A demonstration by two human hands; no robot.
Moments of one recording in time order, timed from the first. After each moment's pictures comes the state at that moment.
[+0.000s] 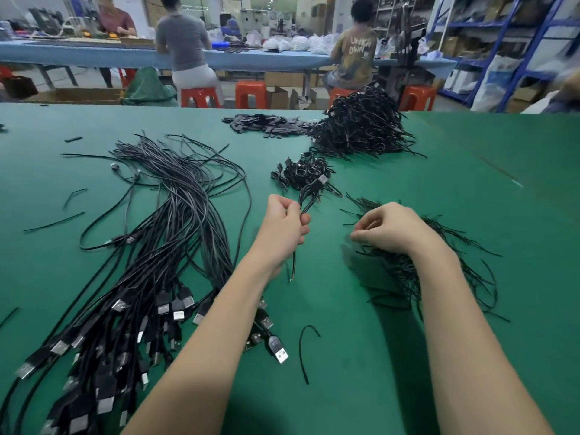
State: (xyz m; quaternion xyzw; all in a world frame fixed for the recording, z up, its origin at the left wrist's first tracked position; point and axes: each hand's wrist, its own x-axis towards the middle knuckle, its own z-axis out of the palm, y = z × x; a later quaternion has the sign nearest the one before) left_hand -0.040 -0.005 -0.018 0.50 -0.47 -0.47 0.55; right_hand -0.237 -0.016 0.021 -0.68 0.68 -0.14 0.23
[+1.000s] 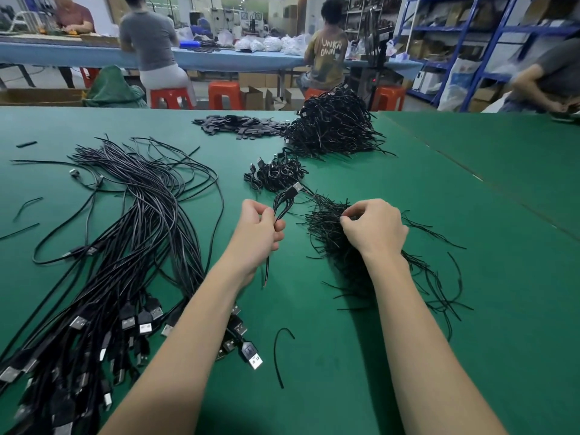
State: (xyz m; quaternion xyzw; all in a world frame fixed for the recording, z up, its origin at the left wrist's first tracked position) left_hand -0.043 -0.002 -0.020 0.52 -0.48 -0.48 0.52; right_hand -0.228 -0.015 -0.004 -0.55 0.77 -0.30 0.09
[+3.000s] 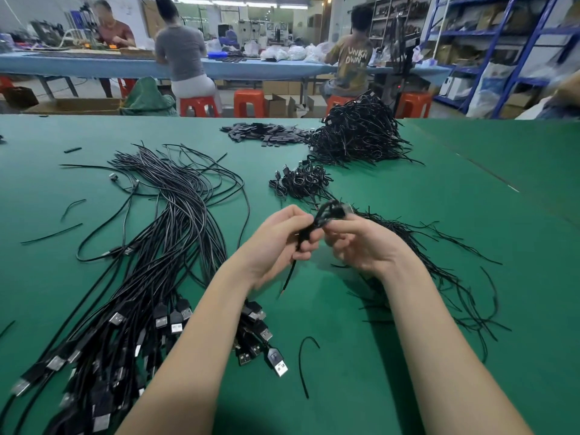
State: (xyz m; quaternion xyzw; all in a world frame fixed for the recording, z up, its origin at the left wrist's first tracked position) left_hand -0.026 0.015 0.005 0.33 -0.48 -0.66 0.47; right_hand -0.202 -0.013 0.008 -0.35 0.35 -0.41 0.77
